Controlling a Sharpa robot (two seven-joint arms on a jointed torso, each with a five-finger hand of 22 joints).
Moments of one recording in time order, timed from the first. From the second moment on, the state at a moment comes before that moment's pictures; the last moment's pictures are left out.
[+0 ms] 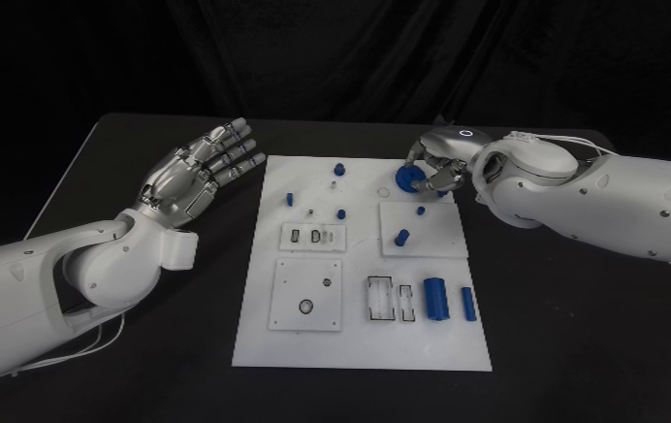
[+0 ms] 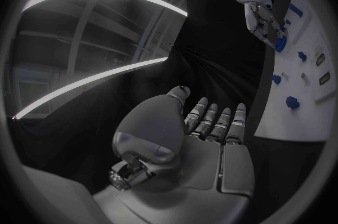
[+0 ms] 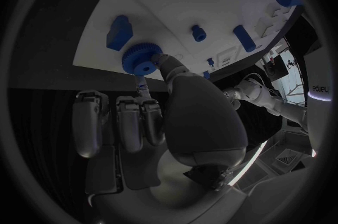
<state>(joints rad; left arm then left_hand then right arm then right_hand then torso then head) 1.33 -1.04 -0.21 1.63 0.17 0.09 0.68 1.30 0.27 0.00 0.14 0.57 0.35 0.15 0.08 0.05 0.11 0.18 0.28 0.04 0.06 0.22 0.23 0.03 0.12 0.15 0.28 0.13 0.06 1.47 -0.85 -0.24 1.45 -1.55 -0.30 -0.14 1.35 -0.08 0.24 0.01 0.53 0.97 0.15 0.16 0.22 1.47 0.03 1.57 1.31 1.47 -0.03 1.57 1.31 0.04 1.47 0.08 1.47 1.31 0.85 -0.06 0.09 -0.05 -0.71</state>
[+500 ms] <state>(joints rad) 1.33 -1.04 -0.21 1.63 0.17 0.09 0.68 1.30 0.27 0.01 0.14 0.57 0.35 0.15 0.08 0.05 0.11 0.18 0.28 0.04 0.06 0.22 0.23 0.03 0.12 0.15 0.28 0.13 0.06 1.53 -0.83 -0.25 1.53 -1.55 -0.33 -0.13 1.33 -0.06 0.24 0.01 0.47 0.95 0.13 0.16 0.22 1.47 0.02 1.57 1.31 1.47 -0.04 1.57 1.31 0.04 1.47 0.08 1.49 1.31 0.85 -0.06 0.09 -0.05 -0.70</state>
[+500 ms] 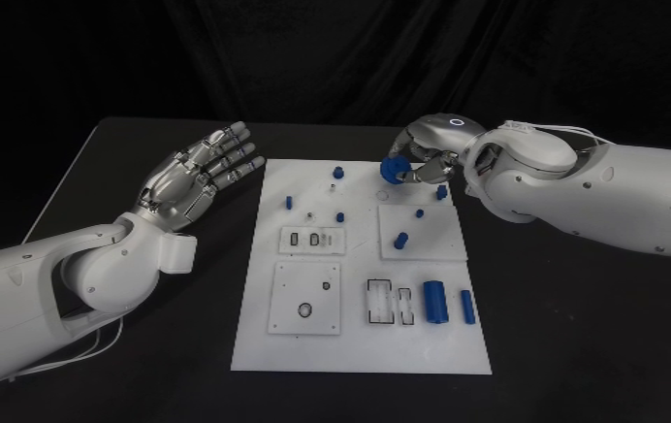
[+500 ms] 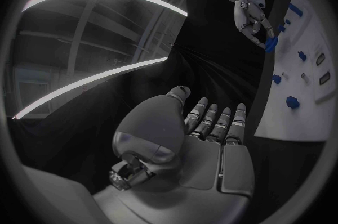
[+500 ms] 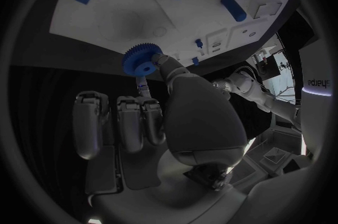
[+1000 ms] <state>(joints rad) 1.33 -1.03 -0.21 1.63 0.17 0.09 0.68 1.30 0.27 0.01 0.14 0.57 0.35 0.15 0.09 0.05 0.11 0.18 0.28 0.04 0.06 0.22 0.23 0.03 0.12 0.15 0.28 0.13 0.06 1.53 -0.70 -0.25 1.50 -1.56 -0.32 -0.10 1.32 -0.05 0.24 0.01 0.43 0.94 0.12 0.16 0.22 1.47 0.02 1.57 1.31 1.47 -0.04 1.57 1.31 0.04 1.47 0.08 1.49 1.31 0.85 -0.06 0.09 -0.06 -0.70</state>
